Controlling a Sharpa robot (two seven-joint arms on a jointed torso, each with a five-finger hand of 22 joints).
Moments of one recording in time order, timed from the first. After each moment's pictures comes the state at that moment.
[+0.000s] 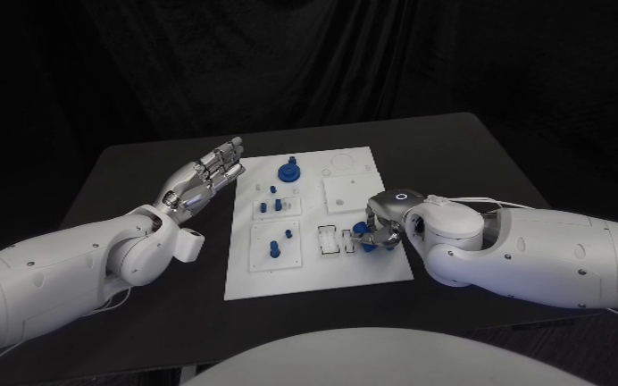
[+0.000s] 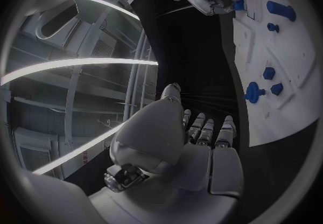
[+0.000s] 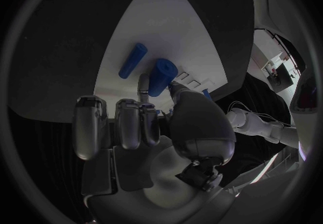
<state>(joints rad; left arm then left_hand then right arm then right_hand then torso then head) 1.05 -0.89 -0.21 1.38 -0.19 -0.02 0.68 1.57 0.22 -0.24 0.27 0.52 0.20 -0.03 0.03 0.03 0.05 0.13 0.20 0.03 0.00 0.11 0.01 0.00 0.17 0.03 0.25 0.02 0.07 1.09 -0.86 -0.25 1.72 -1.69 -0.14 -0.61 1.00 -0.05 0.17 0.26 0.20 0.92 0.05 0.41 0.78 1.47 -0.03 1.57 1.31 1.46 -0.09 1.48 1.31 0.04 1.47 0.02 1.45 1.31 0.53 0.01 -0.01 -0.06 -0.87</state>
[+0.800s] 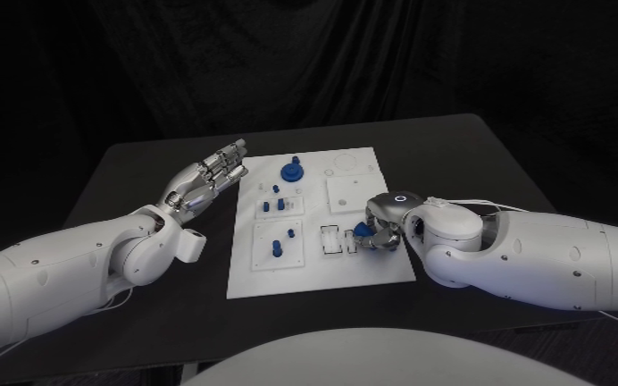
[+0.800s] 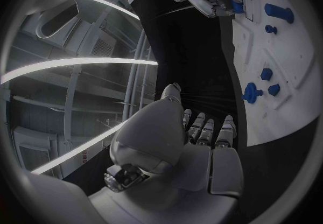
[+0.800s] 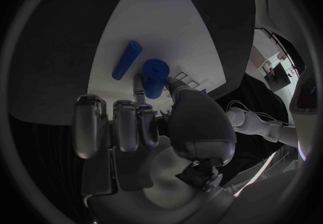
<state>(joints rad) 1.04 -0.90 -0.21 1.38 -0.19 -0.01 0.68 1.57 0.22 -0.24 0.27 0.52 0.21 -0.02 0.03 0.03 0.05 0.13 0.20 0.03 0.00 0.11 0.01 0.00 0.17 0.03 0.25 0.02 0.08 1.07 -0.84 -0.24 1.69 -1.68 -0.17 -0.56 1.09 -0.06 0.20 0.19 0.48 0.93 0.07 0.31 0.72 1.46 -0.01 1.57 1.31 1.47 -0.07 1.48 1.31 0.04 1.47 0.03 1.45 1.31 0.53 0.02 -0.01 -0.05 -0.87</state>
